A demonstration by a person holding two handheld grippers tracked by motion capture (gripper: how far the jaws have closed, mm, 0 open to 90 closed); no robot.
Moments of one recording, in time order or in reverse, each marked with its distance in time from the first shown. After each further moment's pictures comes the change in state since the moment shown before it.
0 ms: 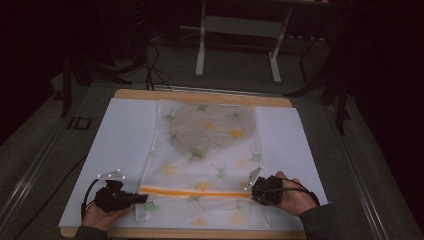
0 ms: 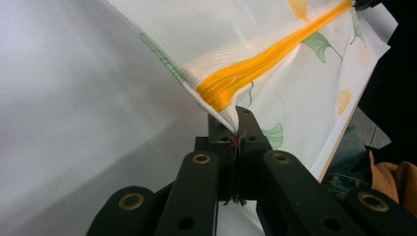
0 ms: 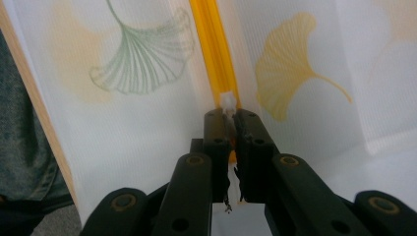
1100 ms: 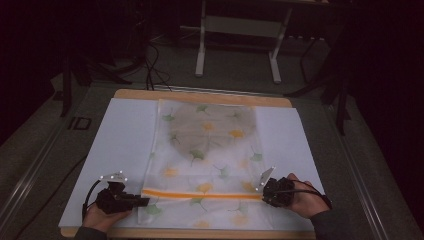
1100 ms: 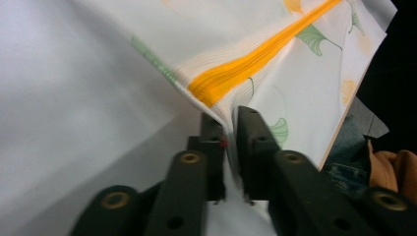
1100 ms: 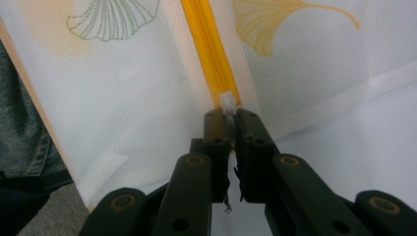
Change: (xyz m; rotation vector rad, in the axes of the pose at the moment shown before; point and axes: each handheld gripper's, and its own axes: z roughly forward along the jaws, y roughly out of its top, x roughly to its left) left arm -0.001 -0.002 0.003 0.027 -0.002 0.017; right arm -0.005 -0.029 -0.005 0.034 -0.001 0.058
